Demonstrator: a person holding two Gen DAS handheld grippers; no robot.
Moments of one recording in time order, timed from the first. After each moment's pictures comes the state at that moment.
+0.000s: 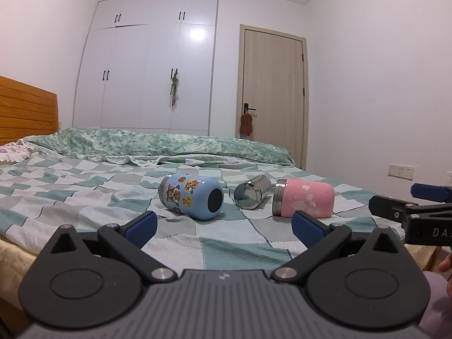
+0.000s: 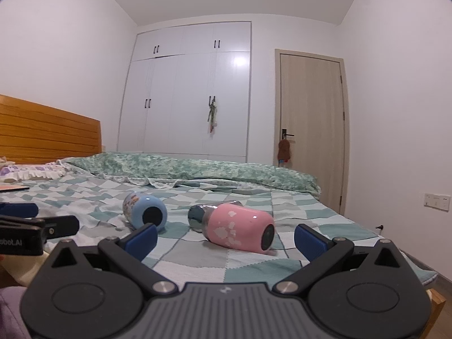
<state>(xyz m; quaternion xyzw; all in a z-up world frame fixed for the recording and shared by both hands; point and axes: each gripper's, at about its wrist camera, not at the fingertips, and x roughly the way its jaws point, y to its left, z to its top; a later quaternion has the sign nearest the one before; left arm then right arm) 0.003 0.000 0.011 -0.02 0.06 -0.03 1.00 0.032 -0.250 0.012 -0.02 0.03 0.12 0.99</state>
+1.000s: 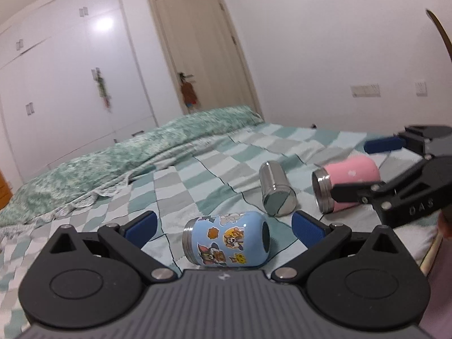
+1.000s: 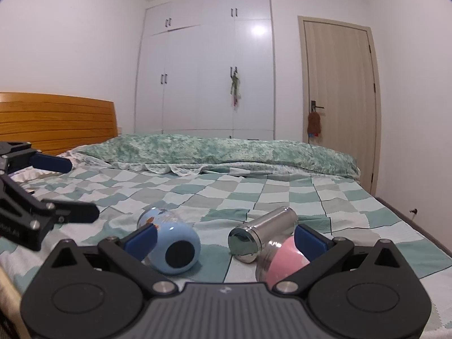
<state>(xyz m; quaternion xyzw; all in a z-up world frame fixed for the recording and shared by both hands) 0.165 0.073 0.092 0.19 0.14 -0.15 0.96 0.177 -0.157 0.064 -0.01 0.10 0.16 0.98</state>
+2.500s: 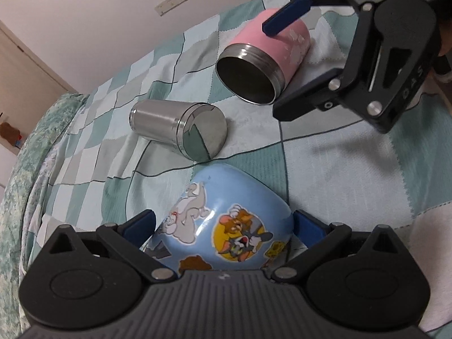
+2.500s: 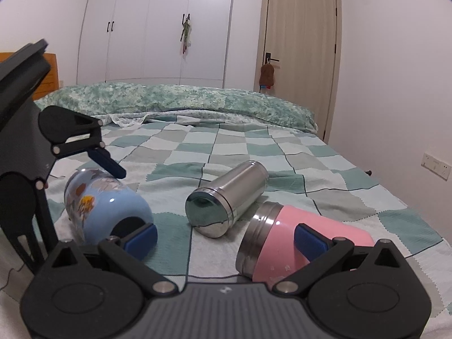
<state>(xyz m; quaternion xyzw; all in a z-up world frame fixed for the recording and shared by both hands) 0.337 0.046 0.011 0.48 0.22 -0.45 0.72 0.262 -0.112 0.032 -0.04 0.21 0.03 0.98</state>
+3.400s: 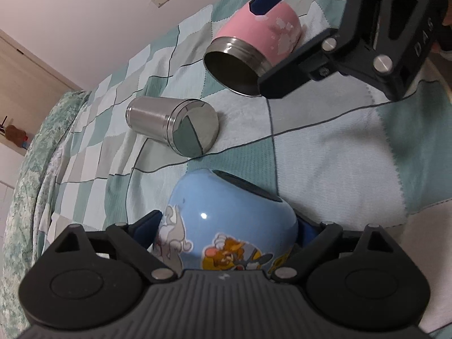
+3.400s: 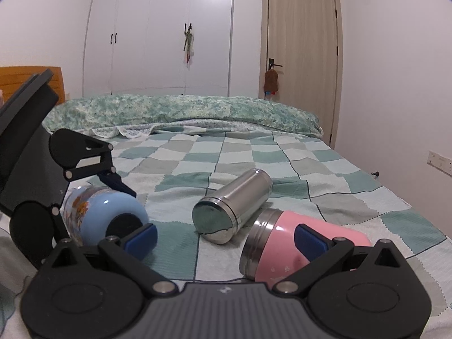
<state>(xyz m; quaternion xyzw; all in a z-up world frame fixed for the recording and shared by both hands) 0.314 0.034 0.009 0.51 0.23 -0.41 0.72 0.249 -0.123 0.041 -0.01 0.20 0.05 0.98</state>
